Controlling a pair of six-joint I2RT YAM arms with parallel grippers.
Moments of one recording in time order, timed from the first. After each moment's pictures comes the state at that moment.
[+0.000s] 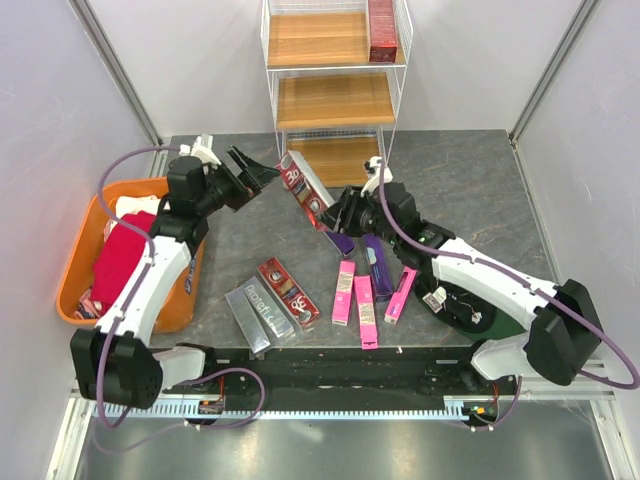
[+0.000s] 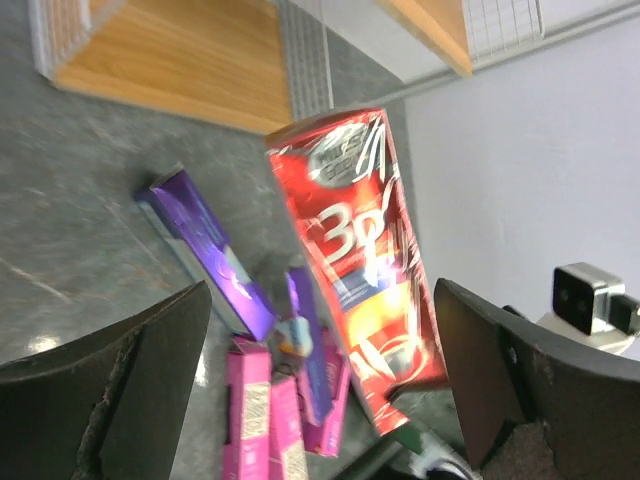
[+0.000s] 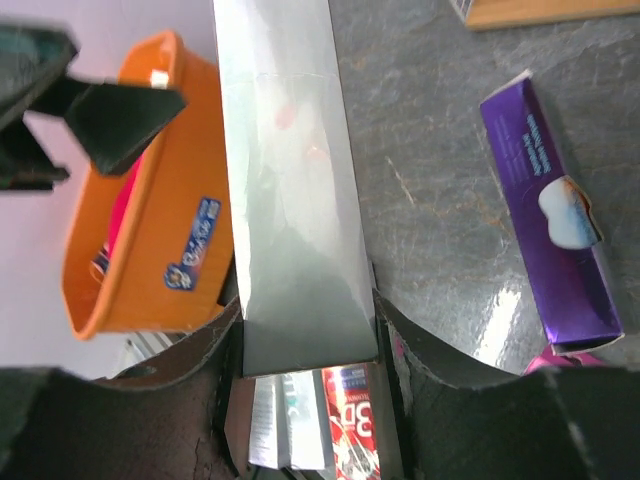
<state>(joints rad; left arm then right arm) -0.15 1.23 1.01 -0.09 0.41 -0.86 0.75 1.38 1.03 0.03 -0.04 0.74</state>
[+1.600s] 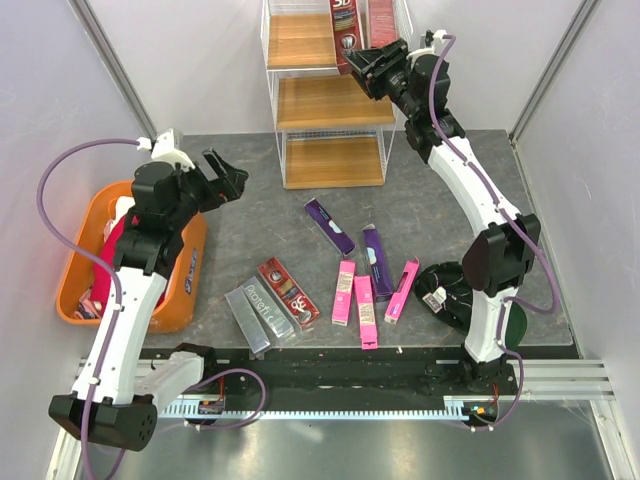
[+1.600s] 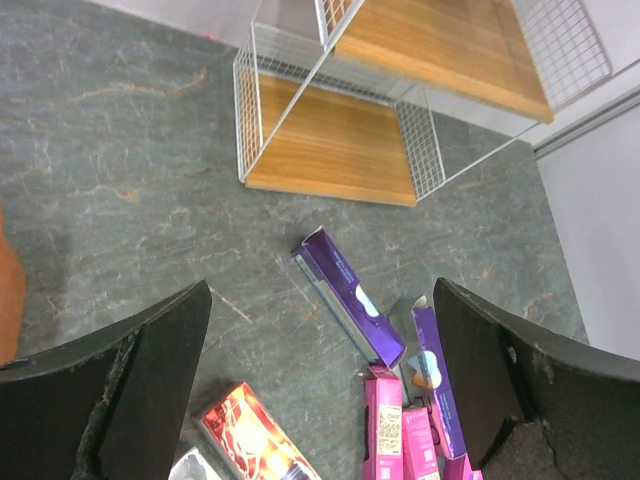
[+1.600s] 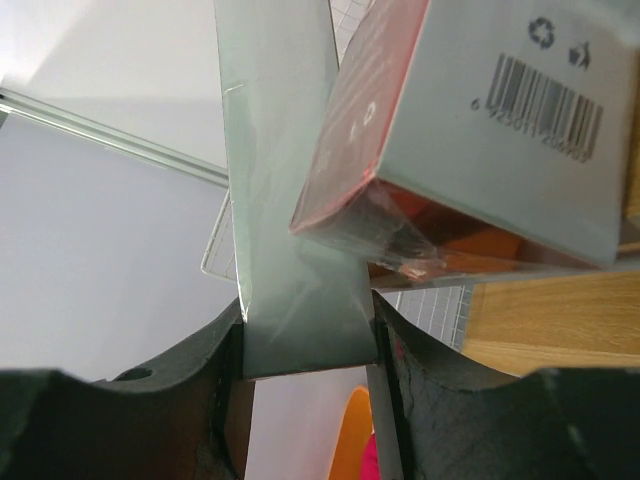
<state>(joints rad) -0.15 0.99 1.17 -0.44 0.08 -0.48 0.34 1.98 2.03 0.09 -0.19 1.19</state>
